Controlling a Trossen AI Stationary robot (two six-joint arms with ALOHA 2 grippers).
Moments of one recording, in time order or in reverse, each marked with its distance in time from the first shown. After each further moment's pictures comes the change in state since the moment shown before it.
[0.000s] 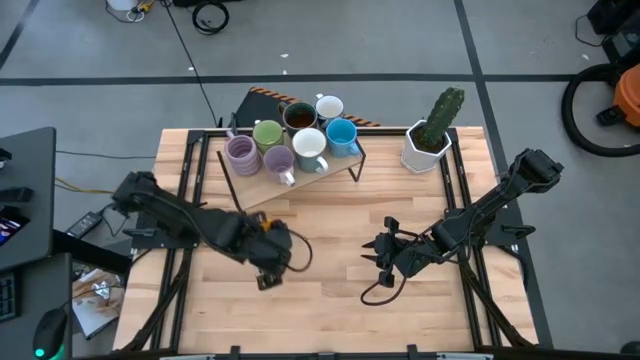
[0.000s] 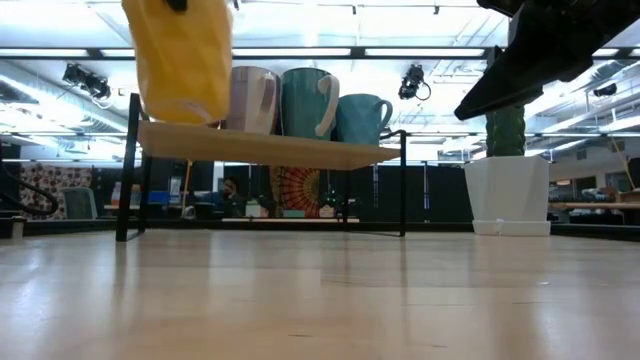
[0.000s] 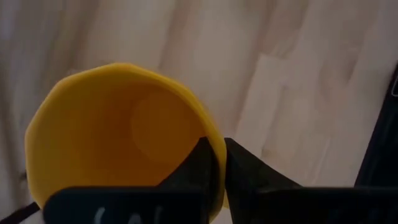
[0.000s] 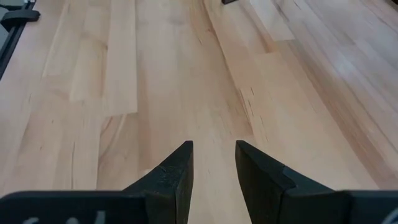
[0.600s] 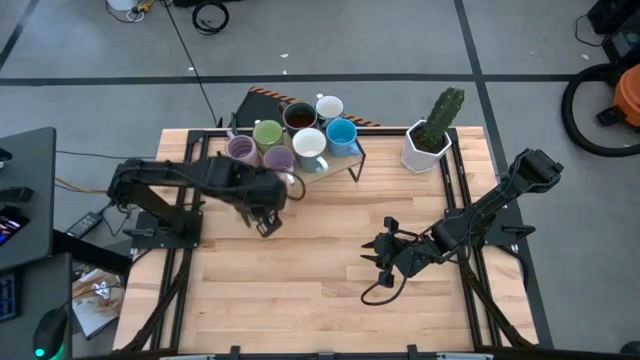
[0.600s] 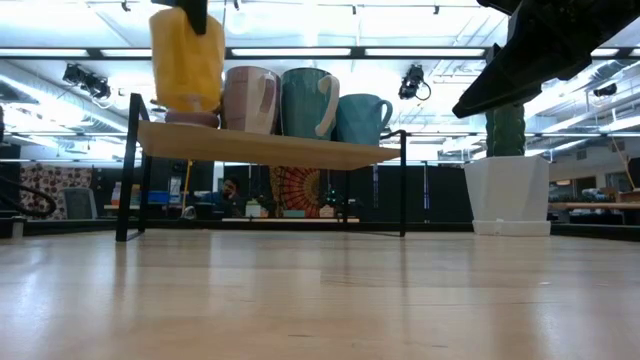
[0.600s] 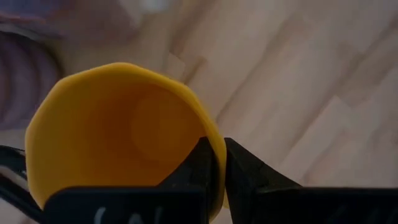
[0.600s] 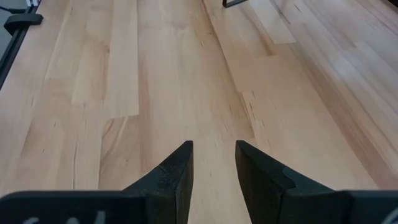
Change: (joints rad) left arm 0.302 -0.093 0.093 -0.243 0.023 -0.032; right arm 0.000 0.000 0.000 0.013 0.000 -0.007
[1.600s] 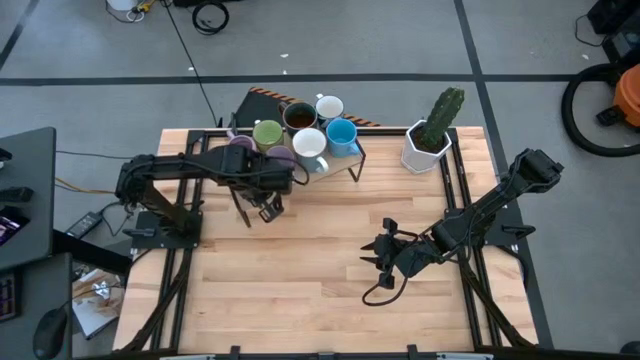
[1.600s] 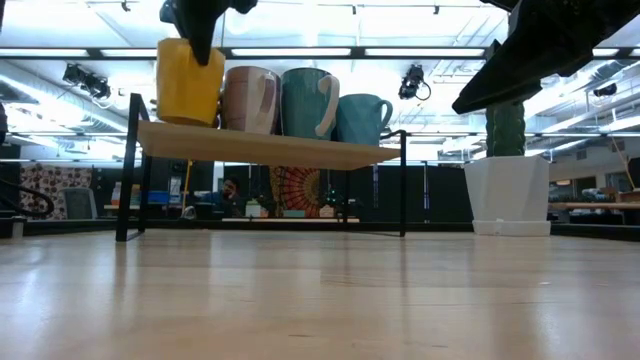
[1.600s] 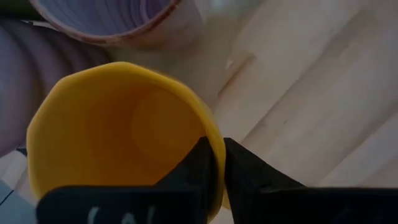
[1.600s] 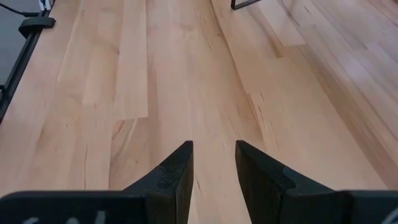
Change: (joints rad) left arm 0.137 0.049 -0.001 -0.073 -0.041 0.081; right arm 0.001 0.000 0.000 0.023 -0.024 -0.009
